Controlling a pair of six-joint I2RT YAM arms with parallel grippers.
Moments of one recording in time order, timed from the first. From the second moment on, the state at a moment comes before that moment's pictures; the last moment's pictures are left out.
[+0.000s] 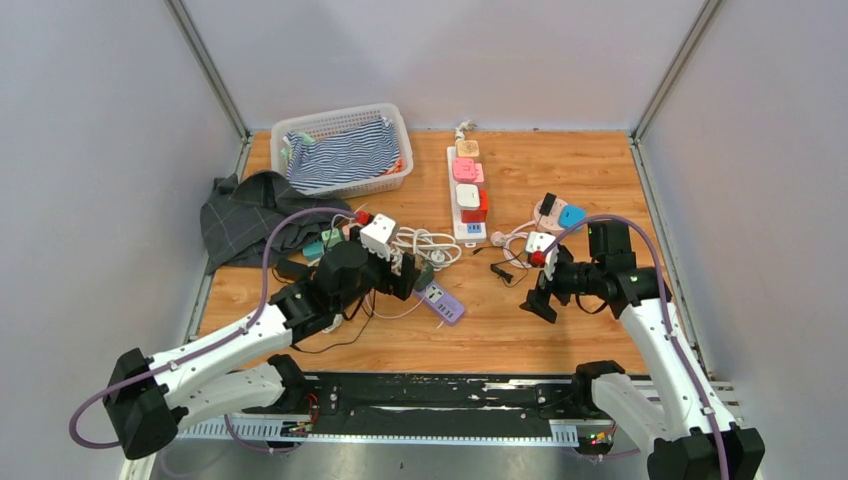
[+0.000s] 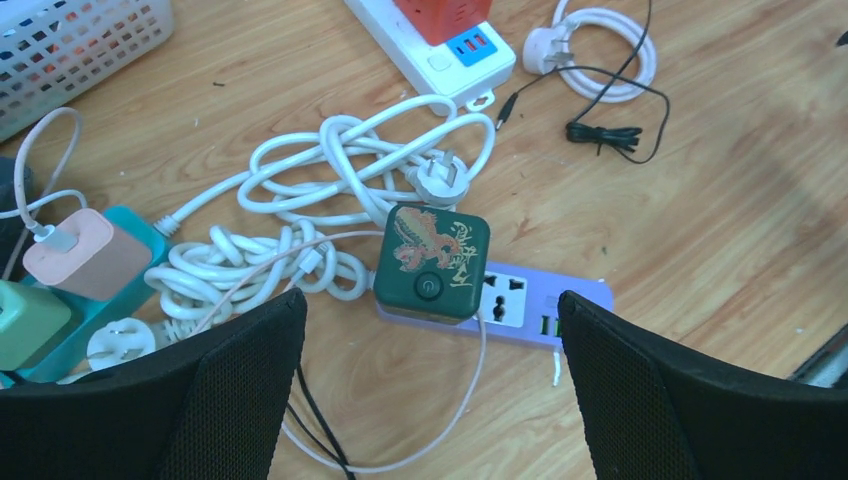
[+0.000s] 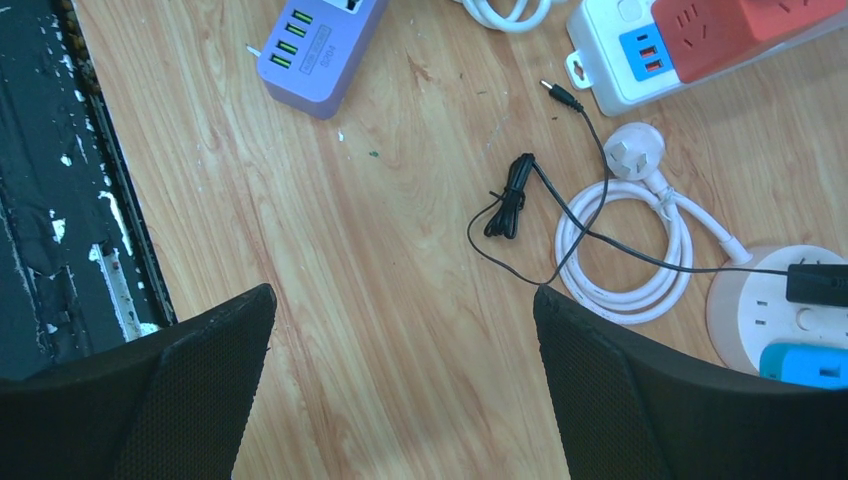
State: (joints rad) left arm -0.86 0.92 0.61 -0.05 -0.21 -0.22; right arm 0.14 0.85 0.77 -0.84 -0.77 -0.92
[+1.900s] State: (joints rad) left arm -0.90 1.40 0.72 0.07 -0.01 -0.29; right arm 0.31 1.09 0.78 -0.75 -0.77 -0.73
